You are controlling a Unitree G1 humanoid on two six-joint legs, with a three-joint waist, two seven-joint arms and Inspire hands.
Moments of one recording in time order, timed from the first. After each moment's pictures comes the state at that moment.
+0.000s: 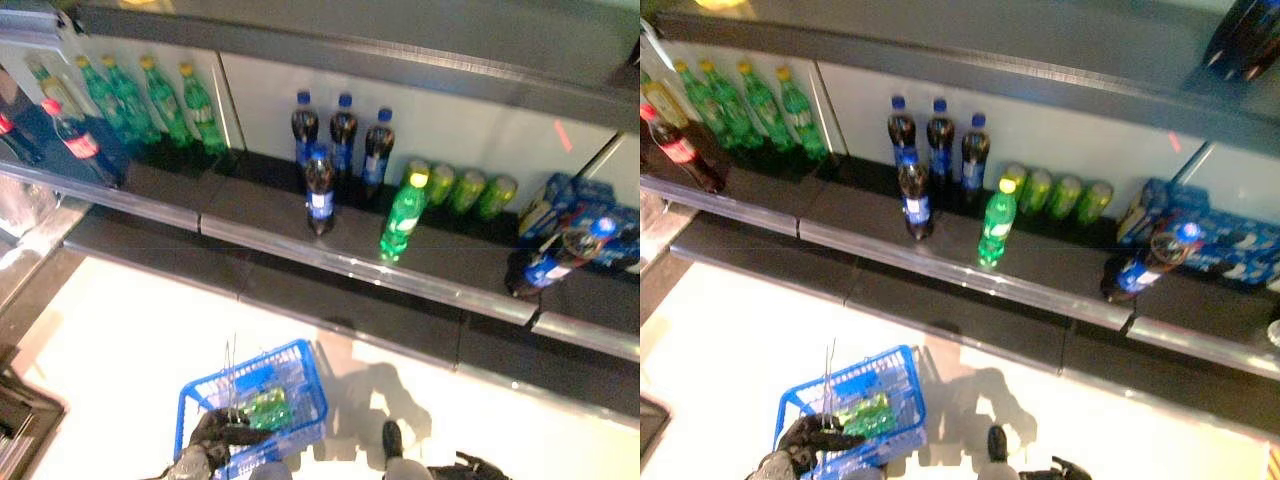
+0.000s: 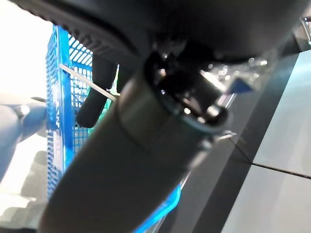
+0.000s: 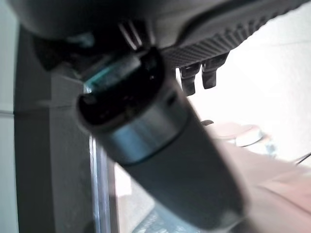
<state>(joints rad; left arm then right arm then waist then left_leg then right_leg) -0.09 0.27 -0.11 1.18 -0.28 -0.23 0.01 -0.10 -0.31 0.01 1.33 0.23 -0.03 0.04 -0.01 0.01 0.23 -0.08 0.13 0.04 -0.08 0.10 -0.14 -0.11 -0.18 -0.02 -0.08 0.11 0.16</state>
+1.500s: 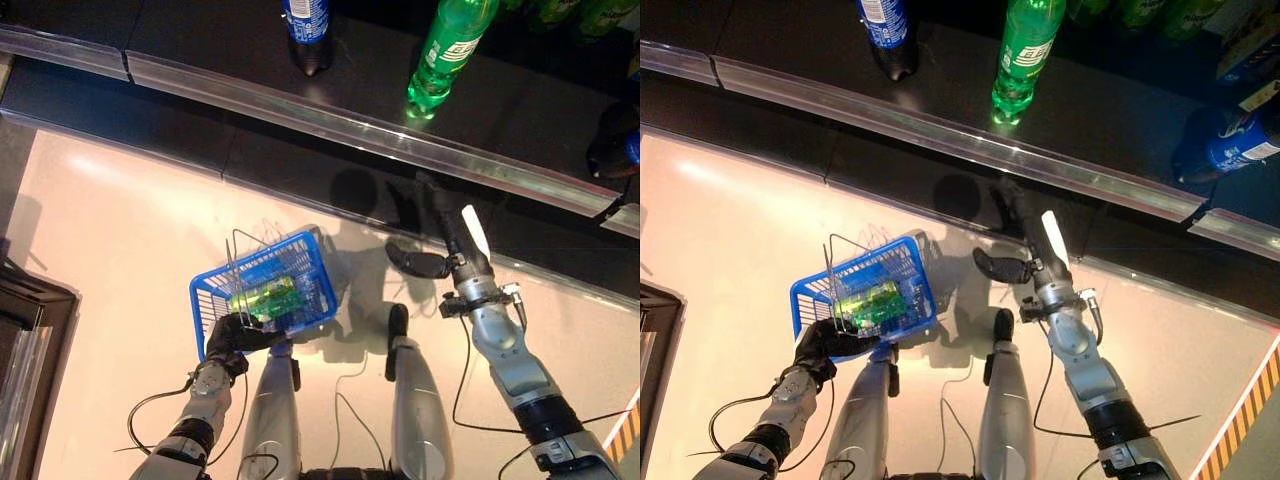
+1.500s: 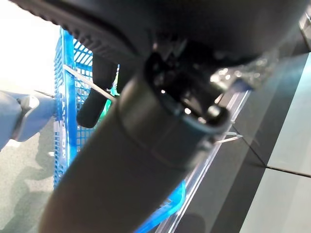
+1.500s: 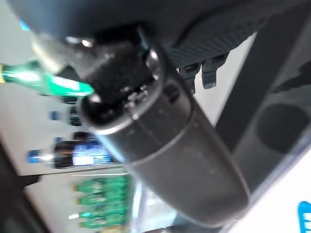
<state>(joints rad) -0.30 0.28 -0.18 1.04 -0.42 -0.29 0.10 -0.27 -0.48 0.18 0.13 0.00 -0.30 -0.16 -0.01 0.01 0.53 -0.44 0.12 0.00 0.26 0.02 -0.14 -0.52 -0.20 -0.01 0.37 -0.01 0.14</state>
